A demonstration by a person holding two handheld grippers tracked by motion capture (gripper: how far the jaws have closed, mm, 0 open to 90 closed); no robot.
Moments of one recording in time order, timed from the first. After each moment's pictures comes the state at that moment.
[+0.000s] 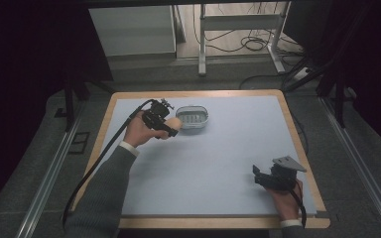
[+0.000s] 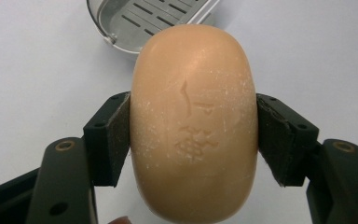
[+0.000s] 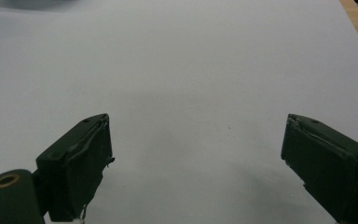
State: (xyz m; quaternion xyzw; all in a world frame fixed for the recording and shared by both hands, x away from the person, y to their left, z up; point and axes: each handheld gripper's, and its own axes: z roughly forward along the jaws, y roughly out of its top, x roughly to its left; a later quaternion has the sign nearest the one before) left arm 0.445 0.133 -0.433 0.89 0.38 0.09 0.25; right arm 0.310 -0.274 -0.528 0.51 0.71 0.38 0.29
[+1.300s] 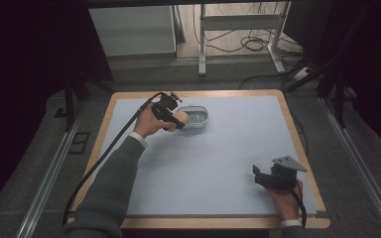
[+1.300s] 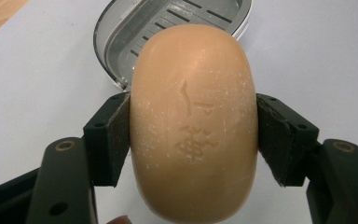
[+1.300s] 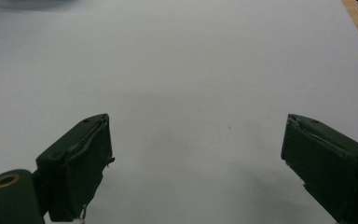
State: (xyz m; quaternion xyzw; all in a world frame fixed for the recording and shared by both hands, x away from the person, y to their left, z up) left arm 0.483 0.113 -0.437 0.90 0.36 0.09 0.24; right arm 0.310 -0.275 -0.528 0.52 0.71 0.38 0.29
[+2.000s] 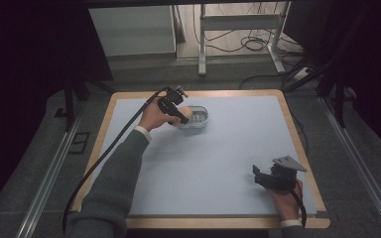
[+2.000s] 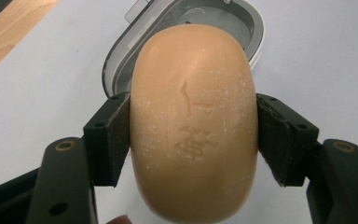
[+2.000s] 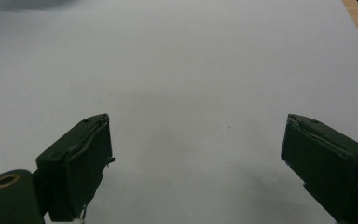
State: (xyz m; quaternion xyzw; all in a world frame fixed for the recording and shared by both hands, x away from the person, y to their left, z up) left arm 0.509 0.099 -0.436 0.91 0.34 0.09 0.22; right arm 0.310 -0.274 -0.528 0.52 0.71 0.38 0.29
